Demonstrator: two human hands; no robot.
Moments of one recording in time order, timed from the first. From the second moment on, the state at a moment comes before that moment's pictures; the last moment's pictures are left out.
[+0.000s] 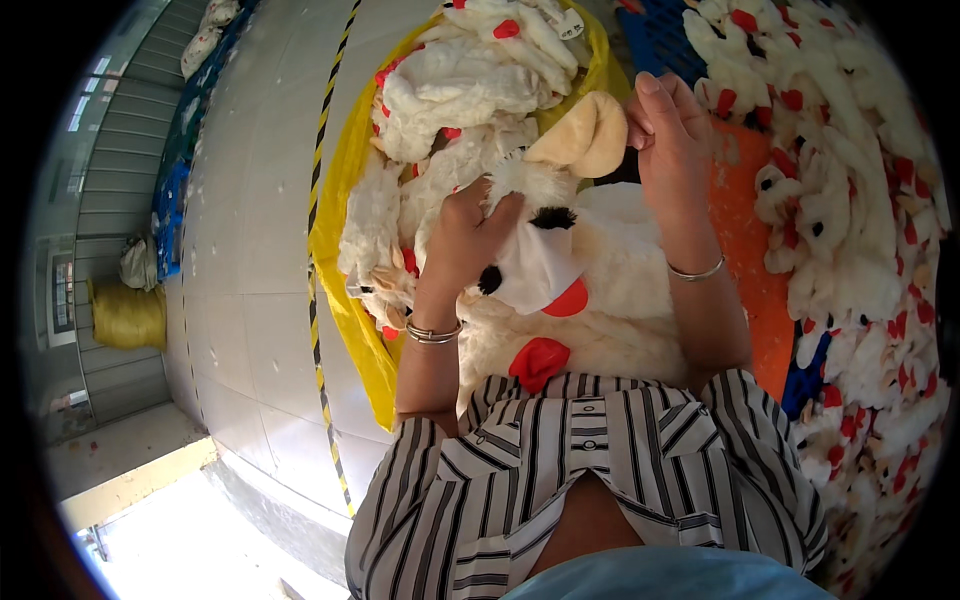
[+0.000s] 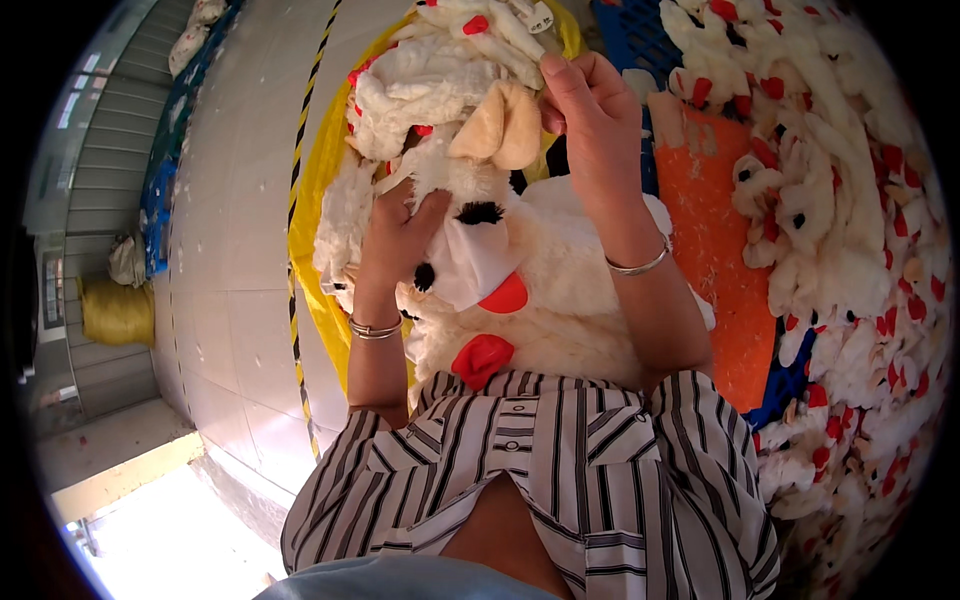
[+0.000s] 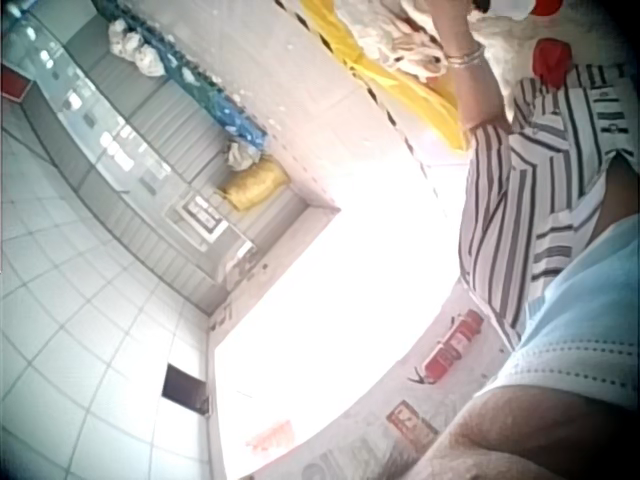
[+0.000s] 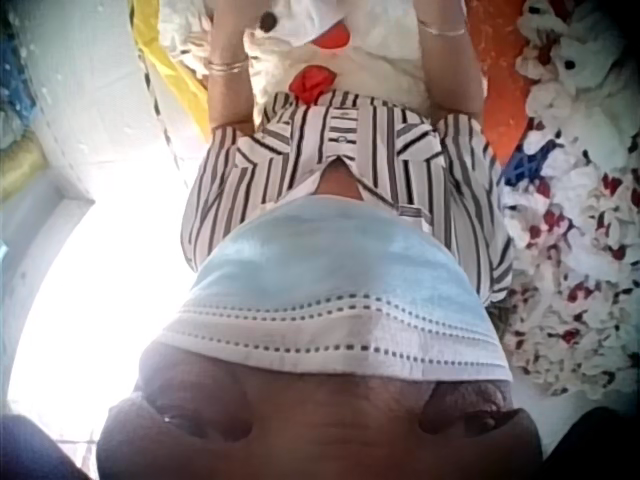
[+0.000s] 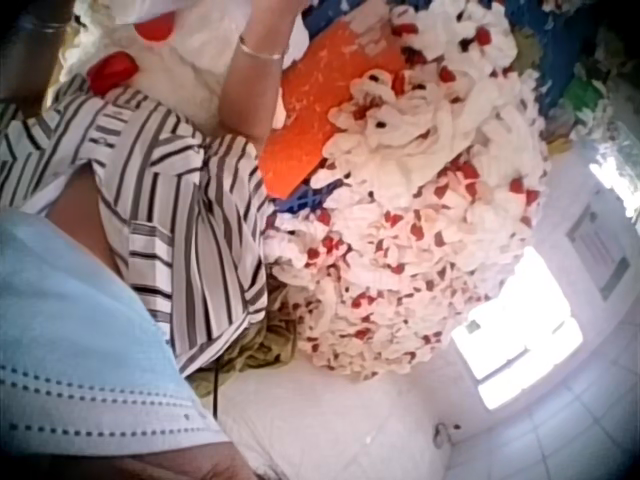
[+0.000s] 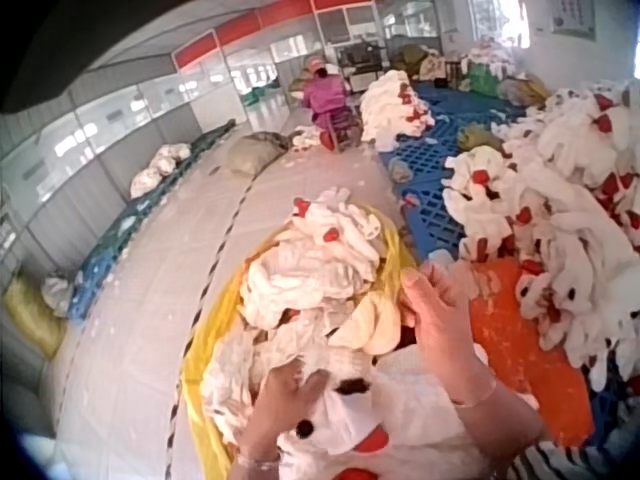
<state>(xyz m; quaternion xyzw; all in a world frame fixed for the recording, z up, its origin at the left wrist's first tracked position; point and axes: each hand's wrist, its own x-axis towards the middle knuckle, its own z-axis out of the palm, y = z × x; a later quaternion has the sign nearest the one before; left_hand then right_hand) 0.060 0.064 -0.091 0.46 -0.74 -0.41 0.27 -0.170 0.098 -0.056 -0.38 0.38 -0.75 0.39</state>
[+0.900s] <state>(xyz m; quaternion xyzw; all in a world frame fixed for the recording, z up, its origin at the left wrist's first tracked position) 0.065 0.080 -0.086 0.39 -0.60 -0.66 0.24 -0.144 0.120 -0.071 -0.65 0.52 -0.52 0.21</state>
